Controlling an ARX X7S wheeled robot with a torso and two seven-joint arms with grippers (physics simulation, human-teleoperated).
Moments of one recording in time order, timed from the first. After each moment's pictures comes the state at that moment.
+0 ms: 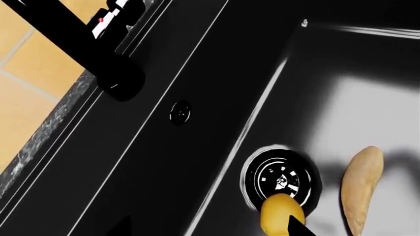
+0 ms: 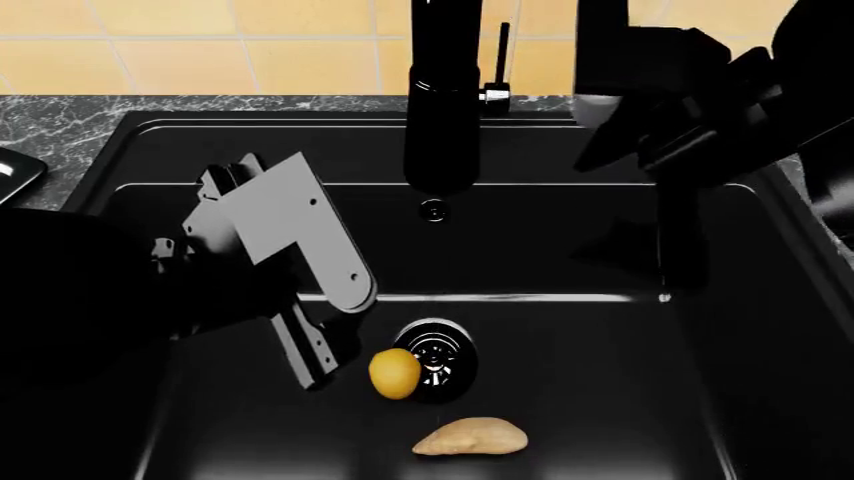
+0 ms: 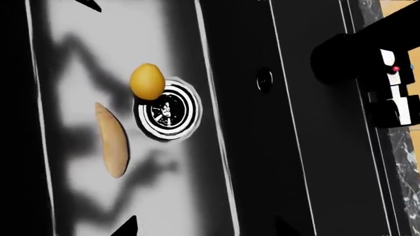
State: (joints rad) left arm -1.51 -0.82 0.97 0.52 -1.27 -1.21 -0.09; right arm 1.74 0.66 -1.07 -0.14 0.07 1.16 -1.49
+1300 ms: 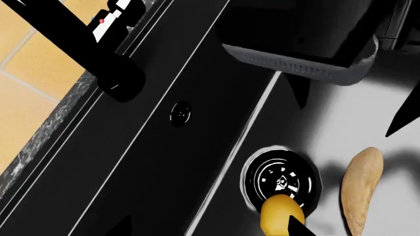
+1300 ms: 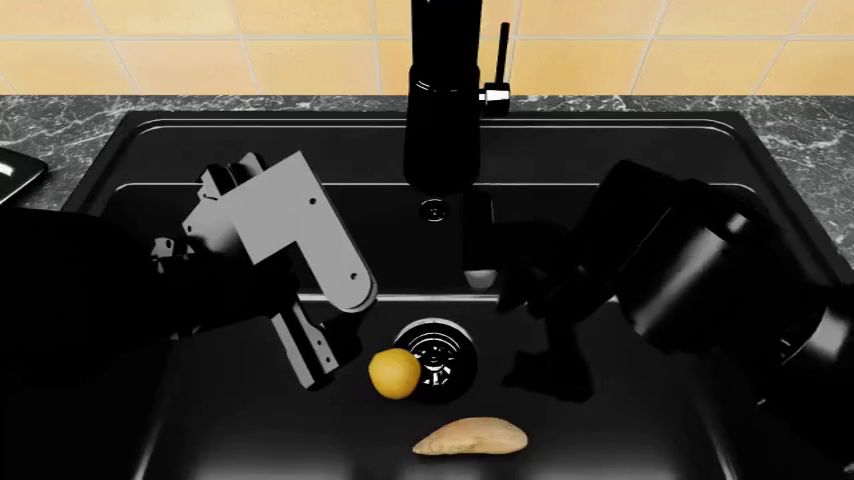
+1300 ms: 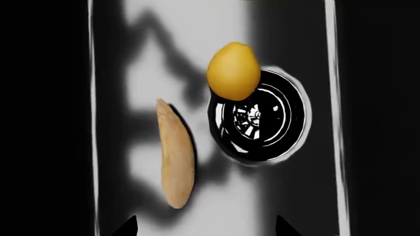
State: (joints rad) left arm -1.52 -0.82 0.98 0.51 -1.28 -1.20 -0.09; right arm 1.42 0.51 -1.22 0.00 0.16 1.04 -1.31
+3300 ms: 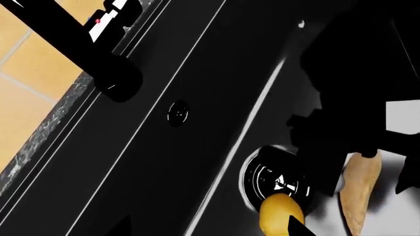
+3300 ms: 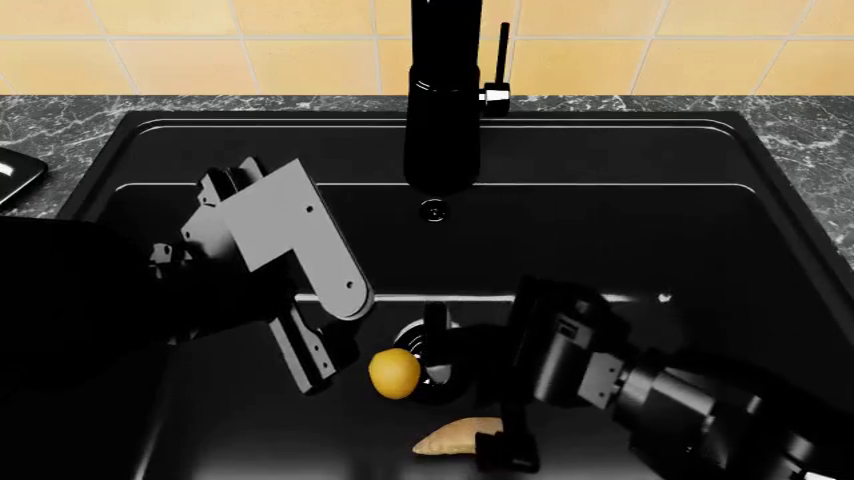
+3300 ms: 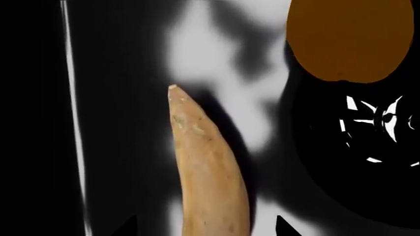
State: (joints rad) left arm -1.51 -0.85 1.01 0.53 -1.26 -1.16 -0.08; right arm 1.20 0.24 -1.40 0.52 0.13 0.79 -1.24
